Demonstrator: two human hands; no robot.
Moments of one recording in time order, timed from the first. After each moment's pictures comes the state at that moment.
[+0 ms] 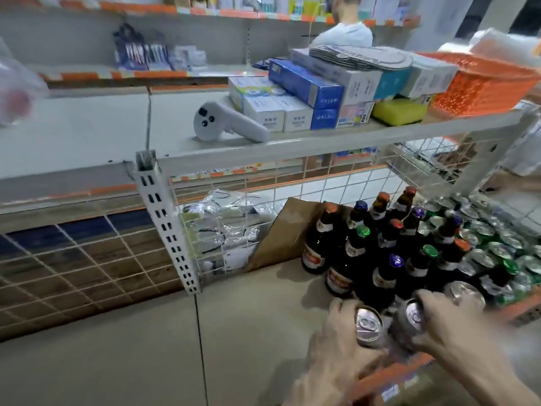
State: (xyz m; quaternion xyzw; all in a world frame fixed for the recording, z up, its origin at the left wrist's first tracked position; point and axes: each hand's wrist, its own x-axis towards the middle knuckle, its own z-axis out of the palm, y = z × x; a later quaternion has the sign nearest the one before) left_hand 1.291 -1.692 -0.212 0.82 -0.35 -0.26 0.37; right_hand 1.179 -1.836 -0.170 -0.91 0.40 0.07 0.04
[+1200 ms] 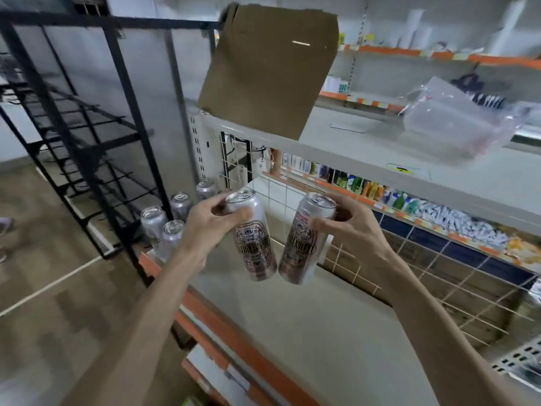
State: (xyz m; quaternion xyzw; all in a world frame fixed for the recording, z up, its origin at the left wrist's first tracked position) left_hand 1.439 -1.008 -0.092 0.74 0.14 0.18 0.63; right_hand 1.527 -1.264 -0.084 -0.78 -0.19 0.05 0.60
